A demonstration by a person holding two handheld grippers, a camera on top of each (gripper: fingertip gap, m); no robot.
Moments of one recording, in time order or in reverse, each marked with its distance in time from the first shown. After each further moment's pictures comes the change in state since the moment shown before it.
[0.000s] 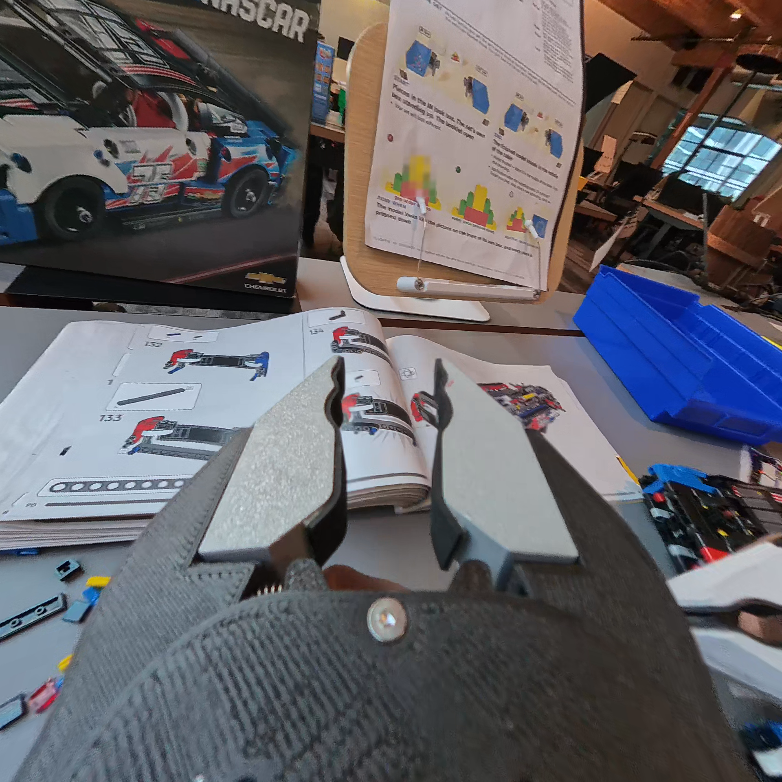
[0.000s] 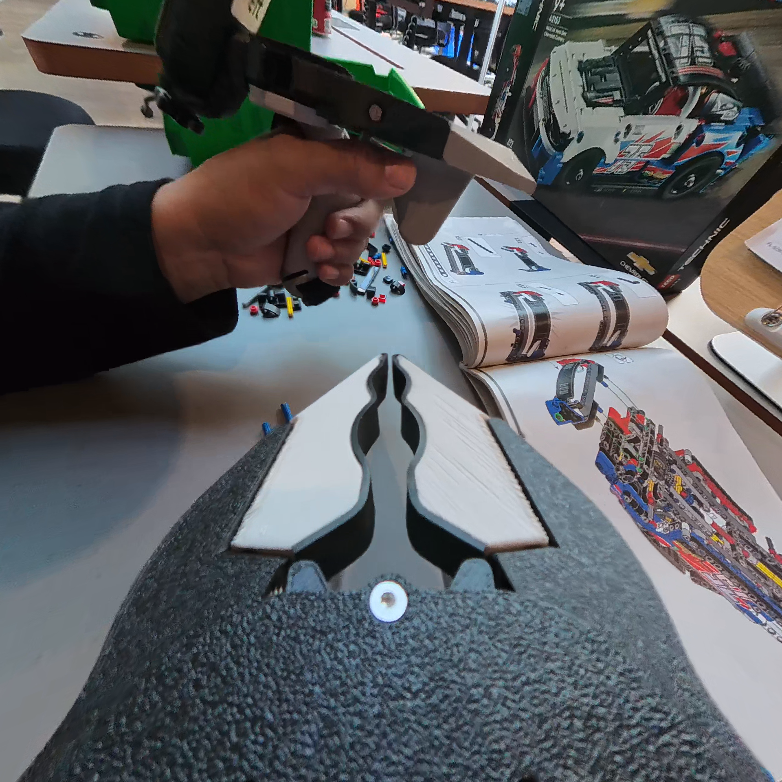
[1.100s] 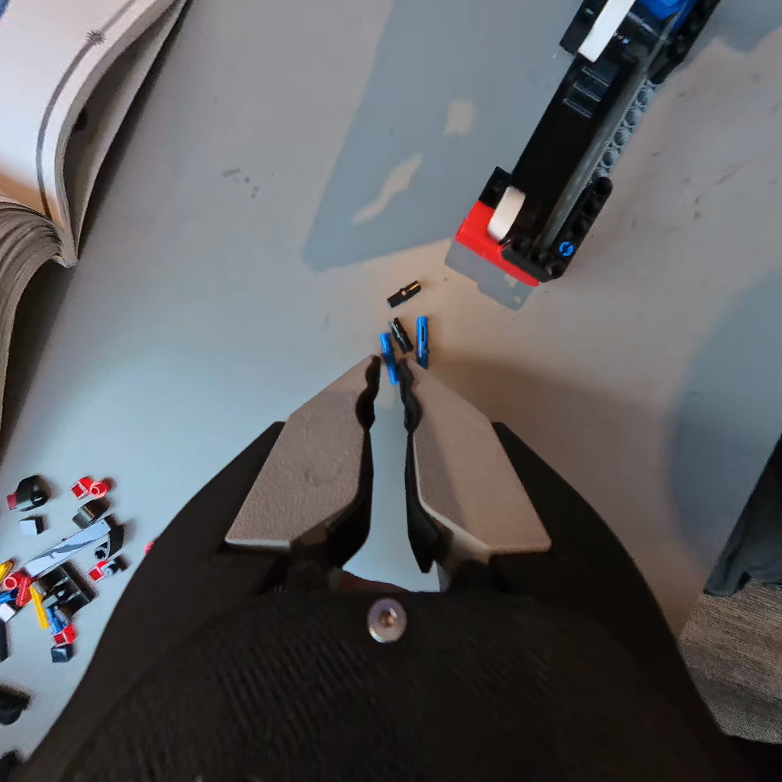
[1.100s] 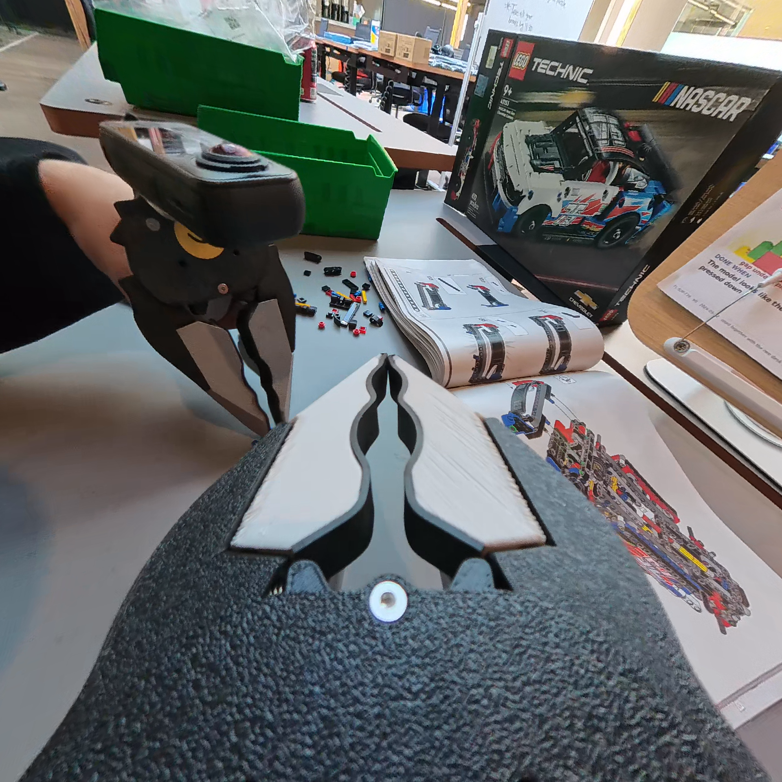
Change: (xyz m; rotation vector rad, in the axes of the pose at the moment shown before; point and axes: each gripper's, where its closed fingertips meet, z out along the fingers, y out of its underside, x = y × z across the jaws) left arm 0.063 0.175 -0.123 -0.986 0.582 0.747; right arm 0.012 -0.026 -0.032 0.090 0.050 -0.015
